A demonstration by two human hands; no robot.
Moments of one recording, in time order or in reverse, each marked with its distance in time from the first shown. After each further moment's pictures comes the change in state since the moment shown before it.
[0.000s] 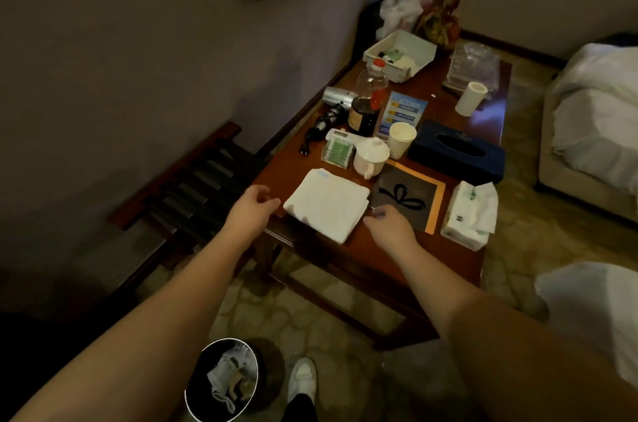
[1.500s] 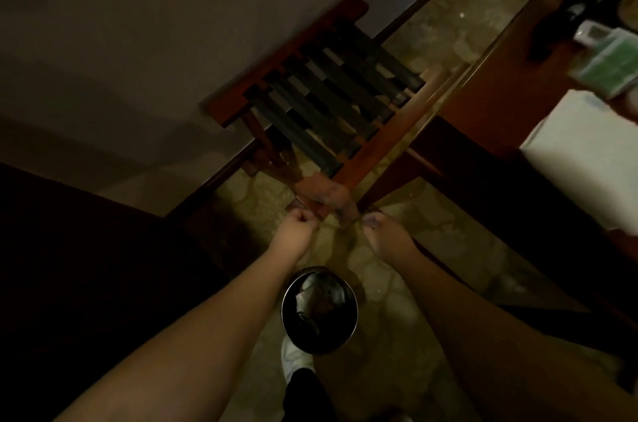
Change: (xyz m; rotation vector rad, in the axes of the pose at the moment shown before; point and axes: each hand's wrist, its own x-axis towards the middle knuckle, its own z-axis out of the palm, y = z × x) left_hand 0.104 -0.342 -0.083 -0.248 -0.121 -0.478; right_hand 0.025 -0.031 0.406 -0.296 -0.523 -0.069
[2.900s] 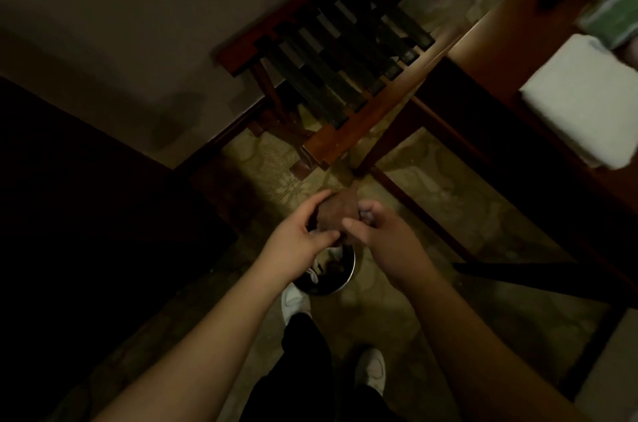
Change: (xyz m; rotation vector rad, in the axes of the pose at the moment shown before) left_hand -0.152 -0.044 -0.014 0.016 -0.170 0.288; right_hand -0.166 -0.009 0.028 0.651 -0.089 -0.134
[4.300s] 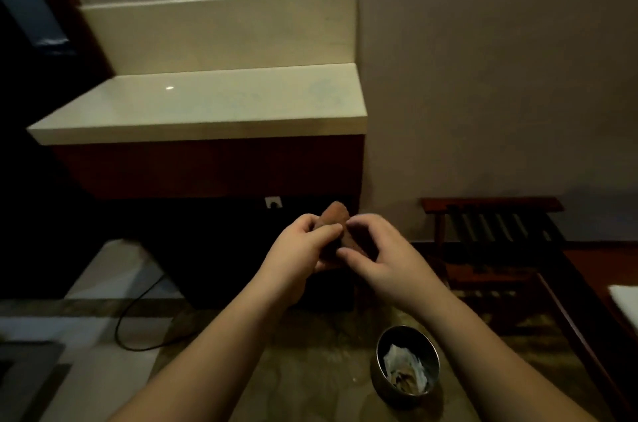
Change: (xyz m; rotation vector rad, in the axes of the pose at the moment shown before) left_hand -0.484 0.096 0.050 -0.611 0.920 0.278; right_hand -0.394 -0.116 0.080 -0.763 -0.637 -1.183
